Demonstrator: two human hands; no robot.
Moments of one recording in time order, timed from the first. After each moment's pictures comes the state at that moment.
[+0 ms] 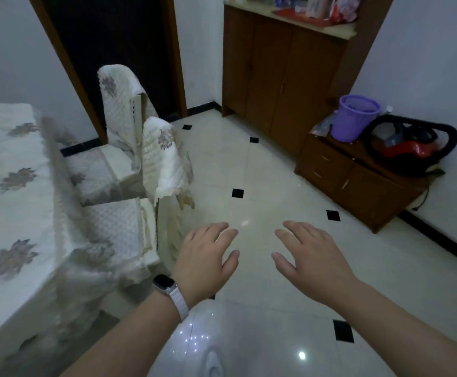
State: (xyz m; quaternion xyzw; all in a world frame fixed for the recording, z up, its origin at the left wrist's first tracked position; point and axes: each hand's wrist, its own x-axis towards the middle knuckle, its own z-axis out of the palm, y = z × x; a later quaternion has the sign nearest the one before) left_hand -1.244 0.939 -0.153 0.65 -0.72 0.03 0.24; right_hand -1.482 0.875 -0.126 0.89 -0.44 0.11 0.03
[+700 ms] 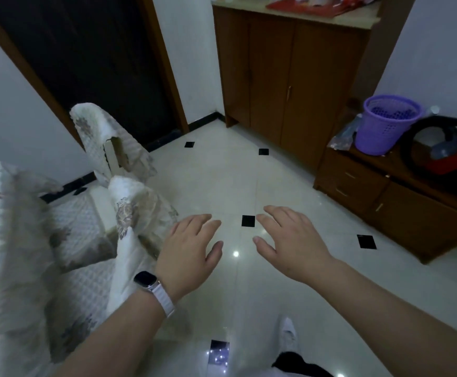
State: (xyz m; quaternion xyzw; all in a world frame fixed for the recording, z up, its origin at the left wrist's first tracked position) left_hand -1.188 0.607 -0.141 0.68 -0.72 0.06 0.15; right_hand -1.415 0.523 -0.146 0.89 -0.41 0.19 -0.02
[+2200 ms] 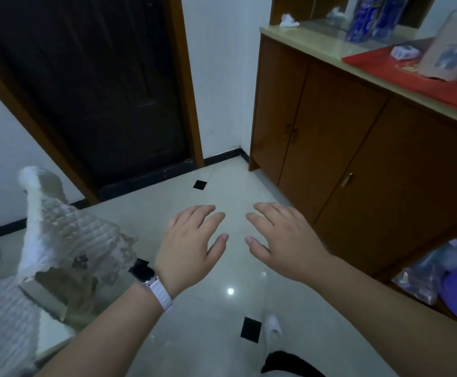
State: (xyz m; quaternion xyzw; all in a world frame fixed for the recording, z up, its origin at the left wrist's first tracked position) left_hand -0.961 0.014 -0.121 0.72 -0.65 0.10 0.21; right_hand -1.156 -0.103 -0.114 0.95 -0.27 0.16 0.00
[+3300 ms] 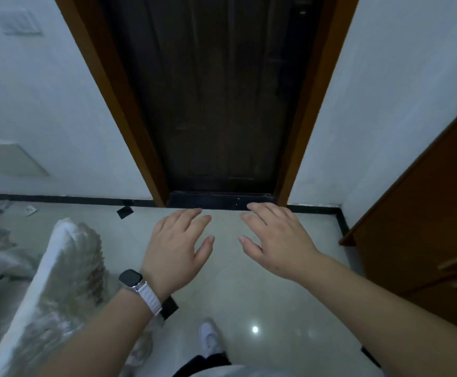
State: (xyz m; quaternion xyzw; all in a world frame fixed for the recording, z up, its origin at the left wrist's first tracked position) left_hand -0.569 -0.237 -0.137 0.90 -0.41 0.10 0.12; right_hand -0.680 -0.443 -0.119 1.00 -0.05 0.05 -0.06
